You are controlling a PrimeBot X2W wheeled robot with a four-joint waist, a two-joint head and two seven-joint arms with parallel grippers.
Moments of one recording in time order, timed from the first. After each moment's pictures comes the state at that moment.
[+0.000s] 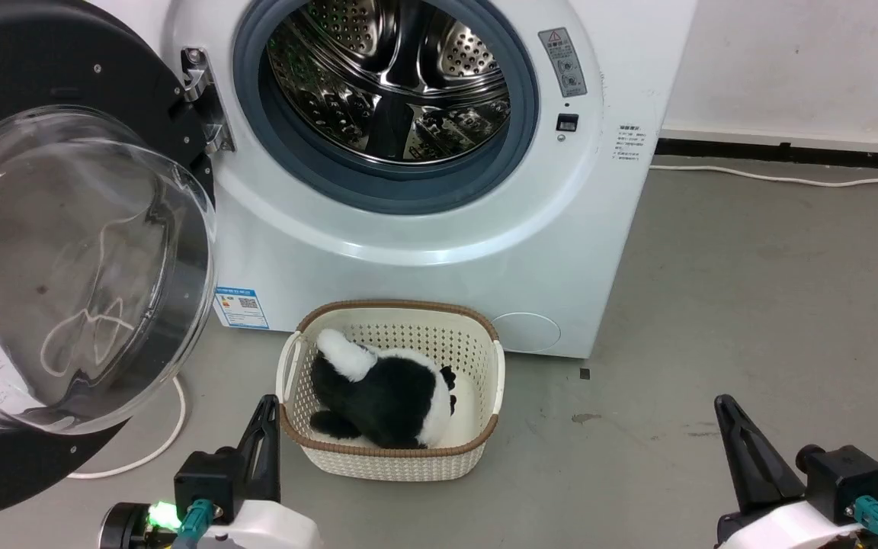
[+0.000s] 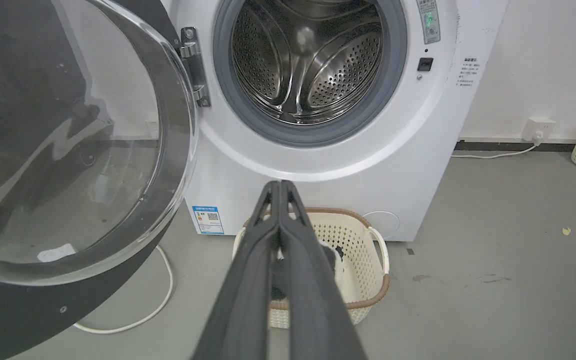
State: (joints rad) left arm 0.02 0.06 -0.09 0.06 -0.04 0.06 -0.10; right arm 0.05 -0.06 -0.04 0.02 0.04 0.13 -0.11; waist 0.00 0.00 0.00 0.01
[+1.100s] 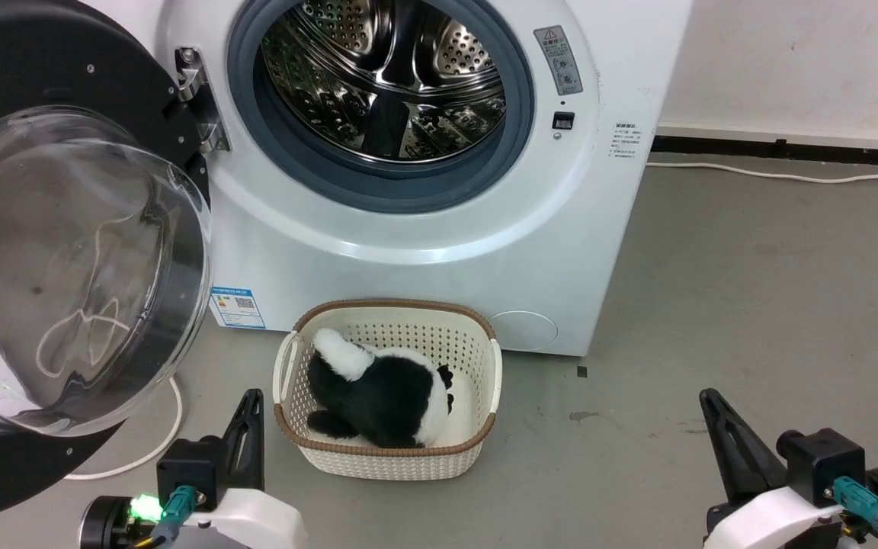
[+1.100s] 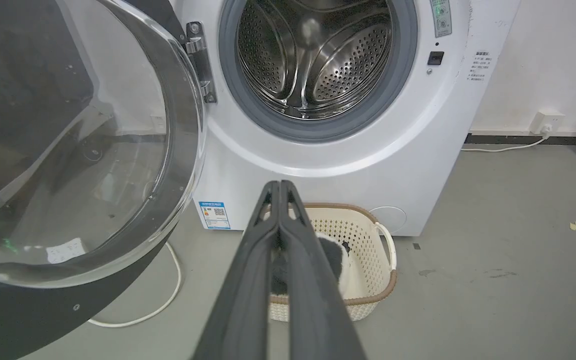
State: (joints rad) left arm 0.02 0.05 -0.03 0.02 -0.02 0.02 -0.03; right arm 0.03 -0.06 -0.01 0.01 0.02 0.13 -0.04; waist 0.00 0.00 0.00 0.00
